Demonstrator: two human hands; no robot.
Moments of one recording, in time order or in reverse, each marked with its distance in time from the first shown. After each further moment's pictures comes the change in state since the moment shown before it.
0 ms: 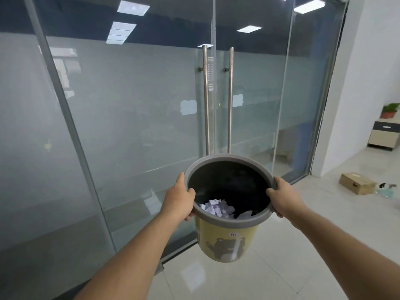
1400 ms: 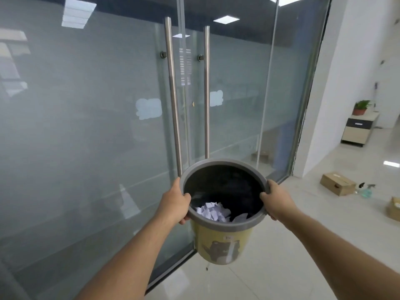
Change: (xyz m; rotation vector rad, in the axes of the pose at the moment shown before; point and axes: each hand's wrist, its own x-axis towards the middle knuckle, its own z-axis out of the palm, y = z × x) left_hand 0.319 0.038 0.161 0.028 -0.119 0.013; right_hand 0.323 0.055 0.021 -0.088 0.075 0.105
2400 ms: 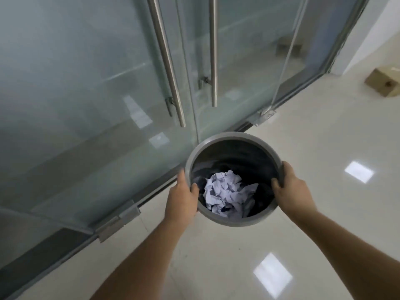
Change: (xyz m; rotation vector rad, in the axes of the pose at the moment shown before) left_hand 0.058 -0.237 0.229 0.164 -0.077 -0.247; right_hand 0.068 0.261 0.206 -0.251 -0.104 0.030
